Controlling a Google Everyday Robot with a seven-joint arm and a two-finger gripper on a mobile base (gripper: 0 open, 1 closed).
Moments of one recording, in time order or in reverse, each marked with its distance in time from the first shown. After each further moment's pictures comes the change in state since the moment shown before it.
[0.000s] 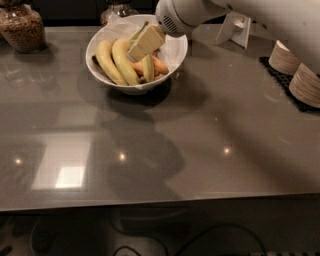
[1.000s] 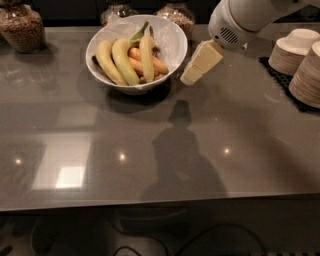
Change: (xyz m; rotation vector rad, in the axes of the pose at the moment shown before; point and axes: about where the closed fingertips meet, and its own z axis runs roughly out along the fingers) arm 0.095 -0.008 -0.086 -0.029 0.249 -0.076
